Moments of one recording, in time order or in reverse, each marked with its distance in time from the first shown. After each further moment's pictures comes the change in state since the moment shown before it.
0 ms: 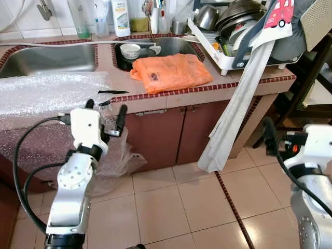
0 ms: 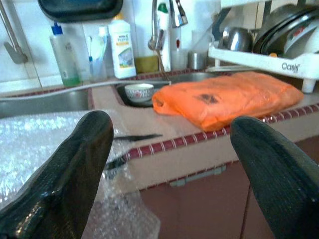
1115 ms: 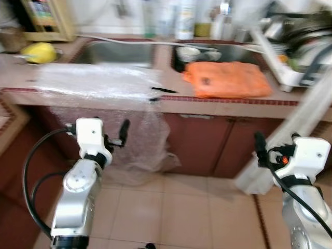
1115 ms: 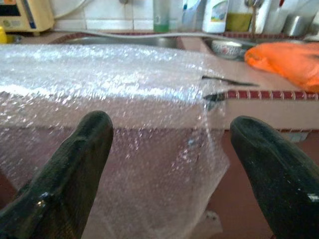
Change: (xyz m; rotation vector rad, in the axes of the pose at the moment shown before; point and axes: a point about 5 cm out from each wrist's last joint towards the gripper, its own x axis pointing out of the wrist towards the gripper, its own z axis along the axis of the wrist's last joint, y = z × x) left arm 0.000 -0.009 -0.026 -0.126 0.160 -0.005; right arm -0.010 0.008 -0.020 0.055 0.077 -0.021
